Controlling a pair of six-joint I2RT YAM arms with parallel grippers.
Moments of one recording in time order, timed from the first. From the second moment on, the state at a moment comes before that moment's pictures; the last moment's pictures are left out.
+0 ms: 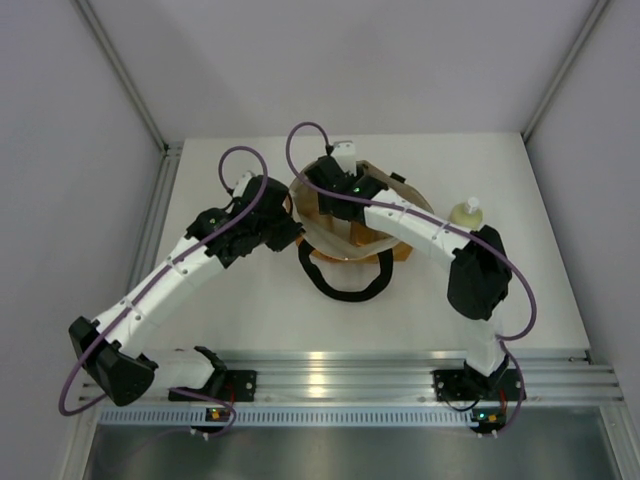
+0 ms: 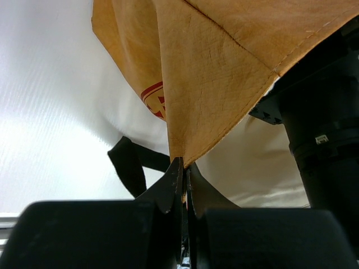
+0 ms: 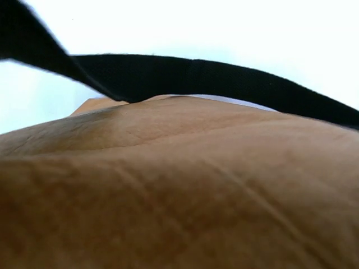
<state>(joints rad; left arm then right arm) -0.68 1.27 1.33 -0.85 -0.21 -1.23 0.82 1.95 1.78 -0.67 0.60 0.51</state>
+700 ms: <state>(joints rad) -0.68 1.24 1.30 -0.85 -0.21 -1.24 0.82 1.97 1.74 -0.63 0.61 0.56</state>
